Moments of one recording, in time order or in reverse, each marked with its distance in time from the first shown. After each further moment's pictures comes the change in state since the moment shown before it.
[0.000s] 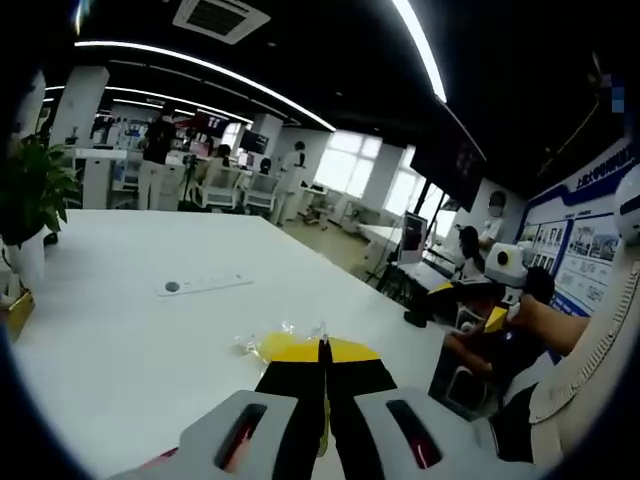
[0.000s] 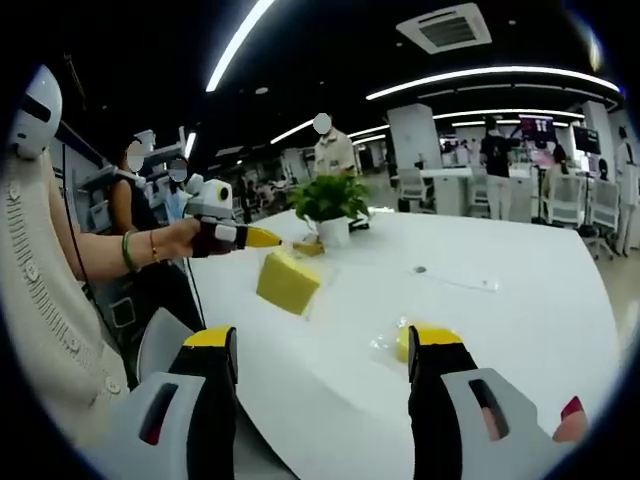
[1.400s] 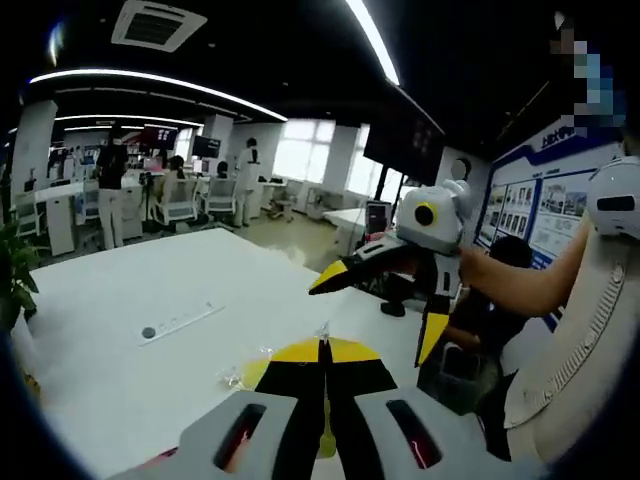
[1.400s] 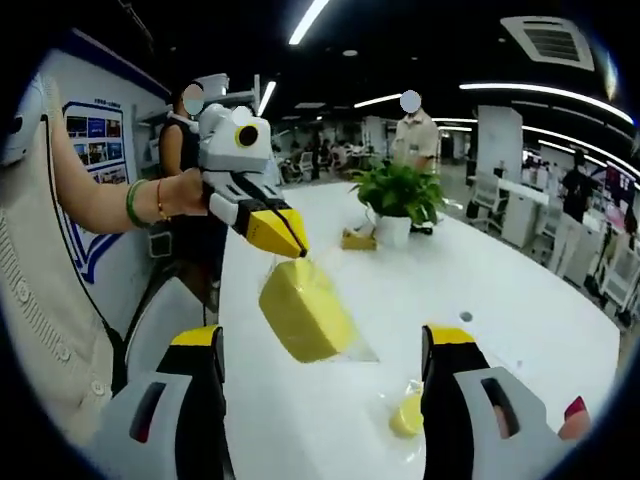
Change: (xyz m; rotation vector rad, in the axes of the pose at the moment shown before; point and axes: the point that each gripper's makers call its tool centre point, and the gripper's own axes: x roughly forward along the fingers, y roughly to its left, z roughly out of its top) left arm 0.023 -0.042 0.046 0.175 0.079 -0.149; right arm 0.107 0.010 0.056 -0.271 0.179 0.286
